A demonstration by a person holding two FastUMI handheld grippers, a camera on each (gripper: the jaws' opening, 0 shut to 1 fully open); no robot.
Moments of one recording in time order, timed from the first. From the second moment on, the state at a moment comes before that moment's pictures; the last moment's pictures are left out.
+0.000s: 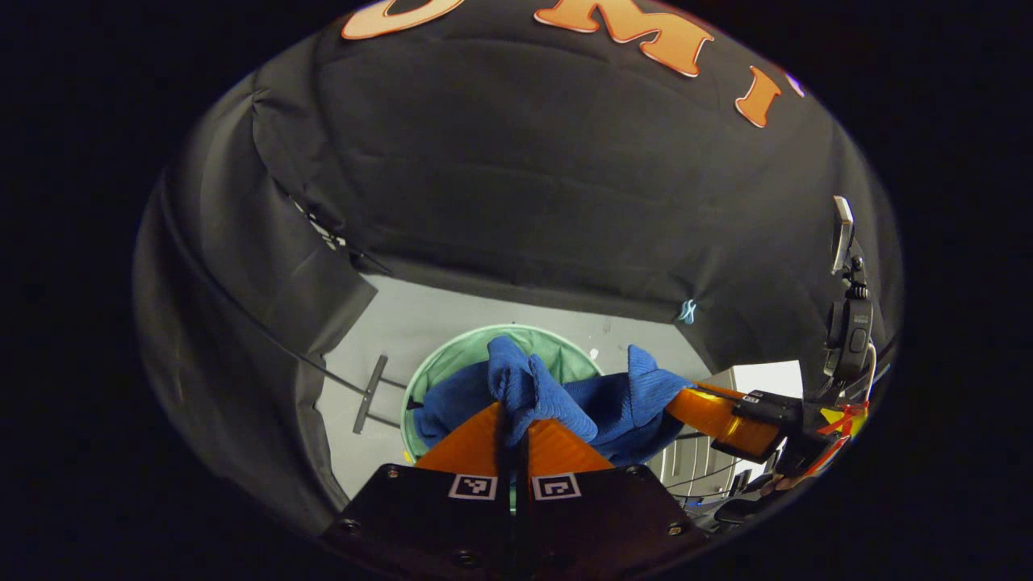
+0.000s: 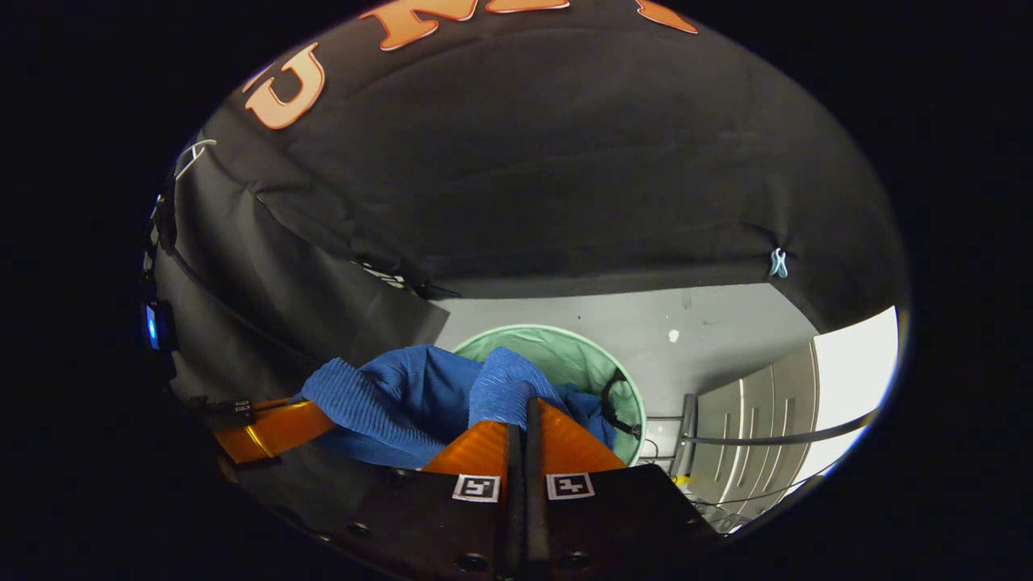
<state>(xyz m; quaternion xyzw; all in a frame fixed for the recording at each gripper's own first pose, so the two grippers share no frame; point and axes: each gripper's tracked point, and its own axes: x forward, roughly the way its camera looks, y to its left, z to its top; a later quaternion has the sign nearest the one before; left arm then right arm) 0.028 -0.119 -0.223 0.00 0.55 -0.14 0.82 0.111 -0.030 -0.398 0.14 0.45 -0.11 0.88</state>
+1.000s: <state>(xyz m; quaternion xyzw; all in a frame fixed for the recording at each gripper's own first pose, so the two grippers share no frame) 0.027 -0.112 -0.226 0.03 0.57 -0.12 0.81 0.089 -0.034 -0.358 0.10 0.45 -0.15 0.88</state>
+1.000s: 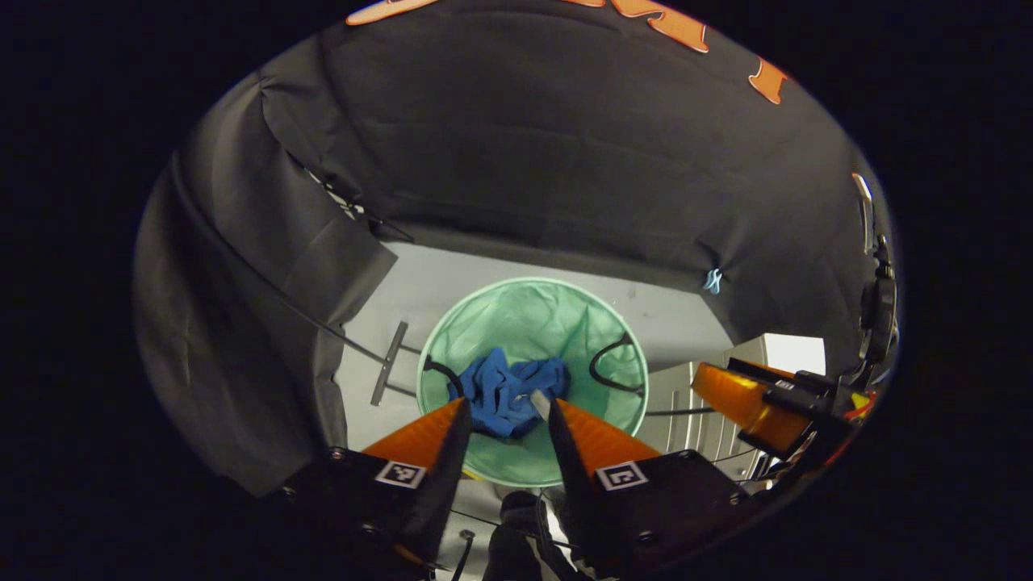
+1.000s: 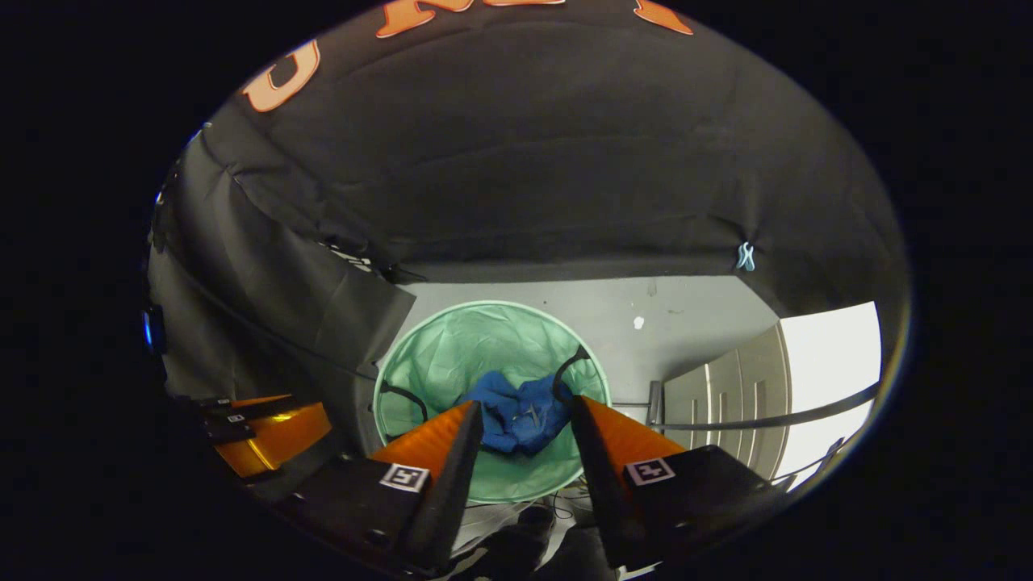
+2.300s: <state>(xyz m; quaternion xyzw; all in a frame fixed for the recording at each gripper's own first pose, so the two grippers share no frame) 0.120 -0.154 -0.113 -0.02 0.27 -0.15 0.95 0.036 -0.013 -0.040 -0.03 0.17 -0.15 0.97</state>
